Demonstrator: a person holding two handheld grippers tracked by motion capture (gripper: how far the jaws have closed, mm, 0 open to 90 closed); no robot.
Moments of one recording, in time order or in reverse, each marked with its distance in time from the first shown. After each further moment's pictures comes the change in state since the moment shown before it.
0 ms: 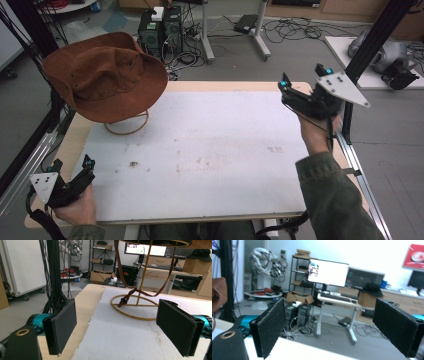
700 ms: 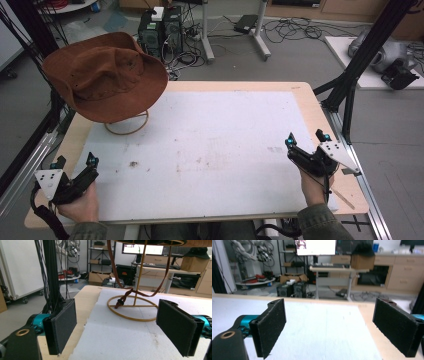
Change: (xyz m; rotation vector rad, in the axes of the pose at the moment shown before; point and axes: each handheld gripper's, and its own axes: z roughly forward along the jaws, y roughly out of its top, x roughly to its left) left arm -0.007 0.002 0.005 -0.002 -0.014 0.023; right arm -0.007 -0.152 -0.063 0.154 -0.079 0.167
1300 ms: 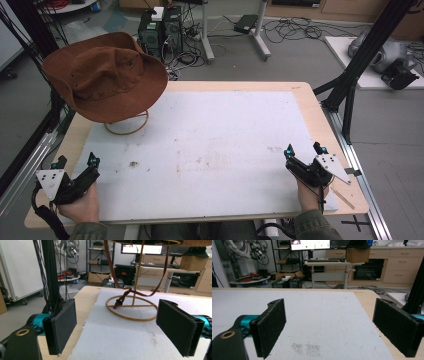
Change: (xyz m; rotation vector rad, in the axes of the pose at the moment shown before) left arm -0.003 0.001 -0.001 0.002 -0.009 0.013; right arm -0.006 -0.044 -0.004 0.012 -0.034 0.023
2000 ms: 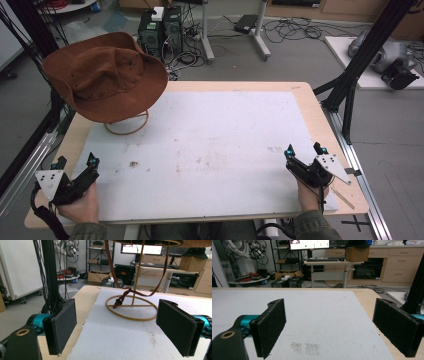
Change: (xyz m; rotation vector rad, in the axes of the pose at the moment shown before) left arm 0.001 0.000 -0.001 0.002 -0.001 -0.012; right arm -0.001 -0.001 0.000 0.003 -0.003 0.002
